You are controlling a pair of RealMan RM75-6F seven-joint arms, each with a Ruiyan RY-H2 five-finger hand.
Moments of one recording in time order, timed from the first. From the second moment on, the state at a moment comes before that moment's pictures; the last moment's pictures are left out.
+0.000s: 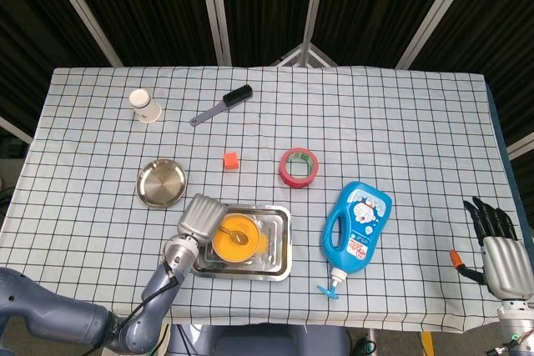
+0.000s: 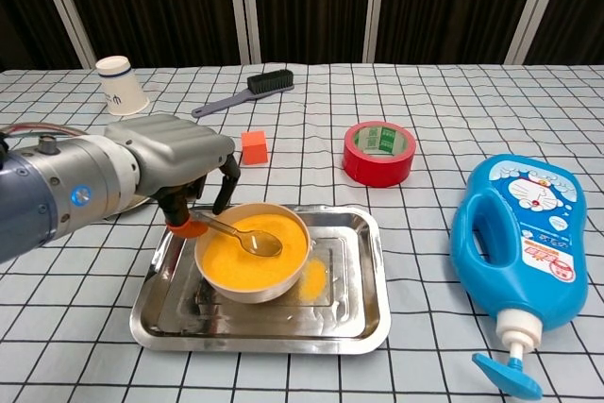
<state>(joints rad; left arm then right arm) -0.92 -1.66 -0.12 -1.88 0.58 1.30 1.15 0.05 -1.09 0.06 -1.68 -1.46 1.44 0.05</state>
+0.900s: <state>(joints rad) -0.95 -1.64 -0.13 -1.89 0.52 1.30 1.12 0.05 -1.09 0.06 -1.68 -1.46 1.44 0.05</state>
